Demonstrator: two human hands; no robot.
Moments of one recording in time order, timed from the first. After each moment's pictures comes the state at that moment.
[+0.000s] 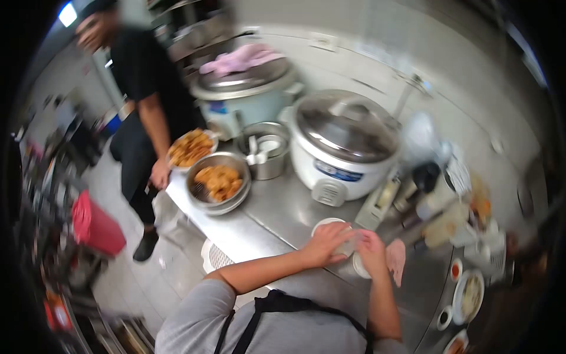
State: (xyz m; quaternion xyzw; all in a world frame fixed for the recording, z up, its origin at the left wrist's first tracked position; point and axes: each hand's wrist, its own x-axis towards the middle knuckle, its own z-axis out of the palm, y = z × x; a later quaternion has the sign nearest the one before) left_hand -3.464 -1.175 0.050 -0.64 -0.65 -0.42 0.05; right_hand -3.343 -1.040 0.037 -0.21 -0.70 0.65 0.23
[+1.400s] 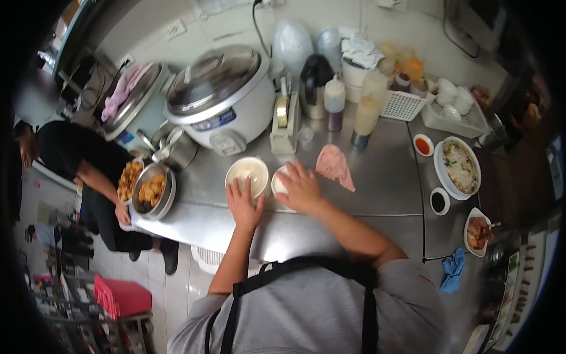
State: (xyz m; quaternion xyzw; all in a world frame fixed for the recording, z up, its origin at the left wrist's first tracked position) left_hand -3.402 -1.173 -0.017 -0.45 -0.85 -0.23 0.15; right_hand -3.280 -1.037 -0.011 -0.19 -0.96 0.11 0.18
